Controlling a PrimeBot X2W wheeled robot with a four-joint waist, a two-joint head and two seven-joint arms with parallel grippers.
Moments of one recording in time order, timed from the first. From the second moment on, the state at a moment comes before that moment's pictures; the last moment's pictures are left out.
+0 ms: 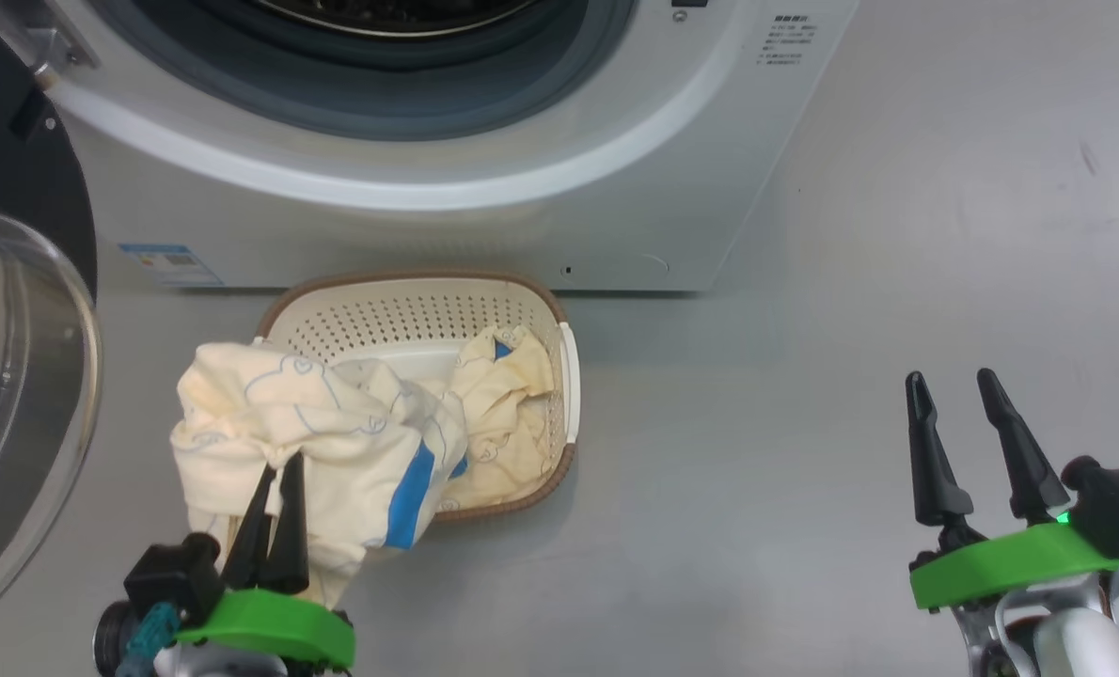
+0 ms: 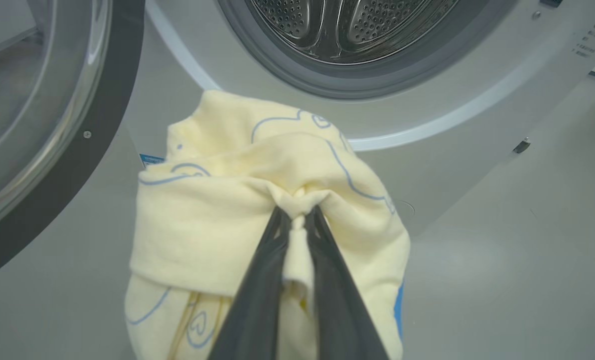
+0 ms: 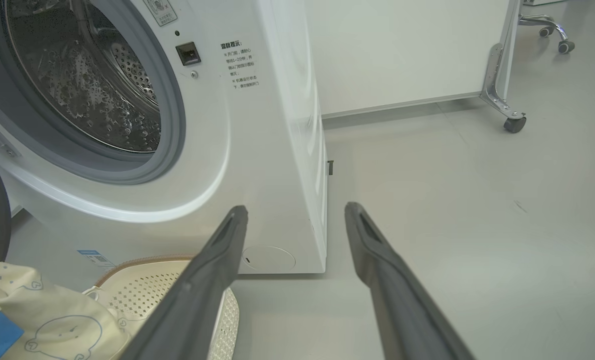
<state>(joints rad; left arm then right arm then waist) -0.13 0.05 -0.11 0.32 -0.25 -0.04 -0.25 0.00 -0.04 -0.02 0.08 0.25 0.13 -0.25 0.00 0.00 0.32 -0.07</state>
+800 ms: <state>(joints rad) 0.13 0.05 -0.10 0.13 -0.30 0.02 -0.25 0.16 -0.04 -0.05 0.07 0.22 0.13 -0.25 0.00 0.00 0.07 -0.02</state>
